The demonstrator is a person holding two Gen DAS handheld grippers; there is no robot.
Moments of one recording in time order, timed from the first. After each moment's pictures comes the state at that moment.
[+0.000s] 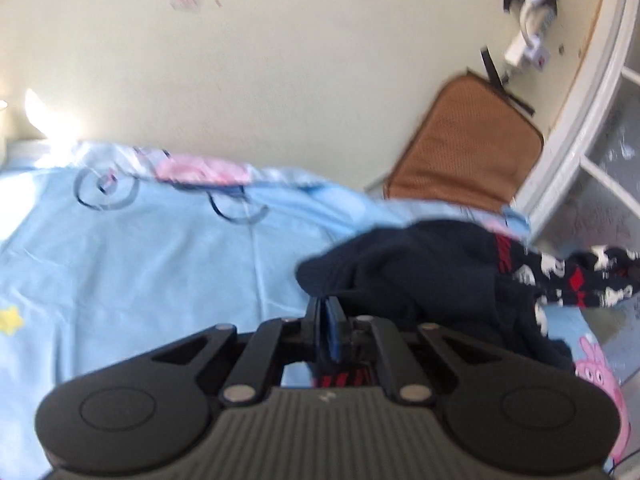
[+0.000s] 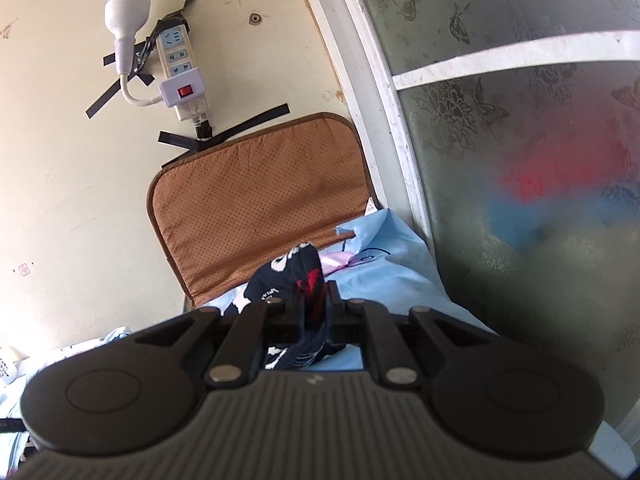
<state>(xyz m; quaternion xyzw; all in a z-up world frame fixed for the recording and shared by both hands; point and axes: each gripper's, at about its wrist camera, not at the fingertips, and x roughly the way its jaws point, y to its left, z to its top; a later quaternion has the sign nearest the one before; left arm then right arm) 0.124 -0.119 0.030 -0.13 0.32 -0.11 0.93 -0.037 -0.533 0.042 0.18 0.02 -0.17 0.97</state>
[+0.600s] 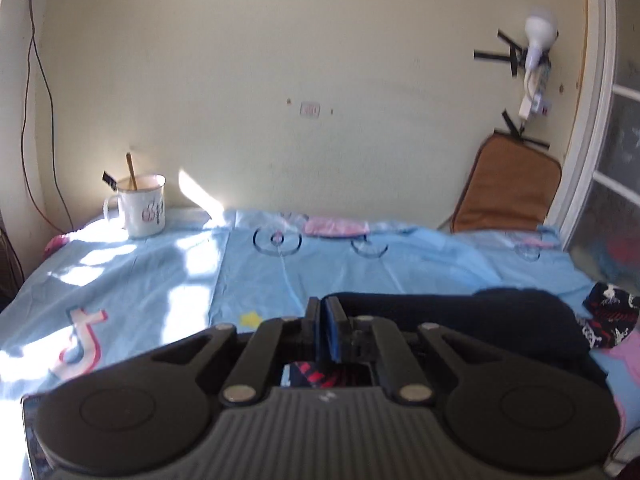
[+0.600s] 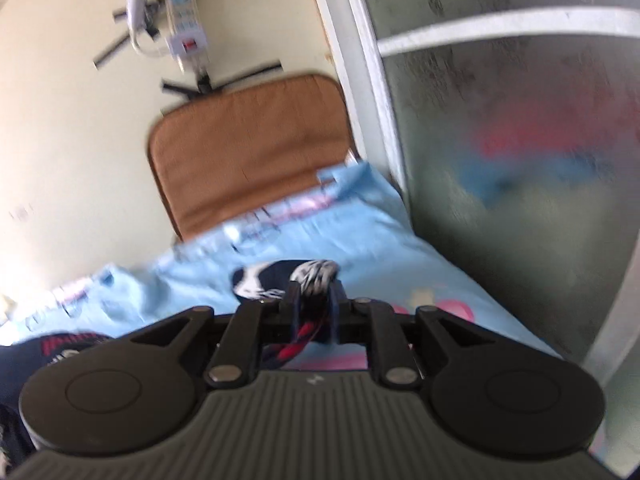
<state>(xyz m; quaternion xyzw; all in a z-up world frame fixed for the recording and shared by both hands) -0.009 -0.034 0.076 -0.05 0.29 -0.03 0.96 -0.066 -0.519 -0.011 0.16 0.17 -0.21 0.95</state>
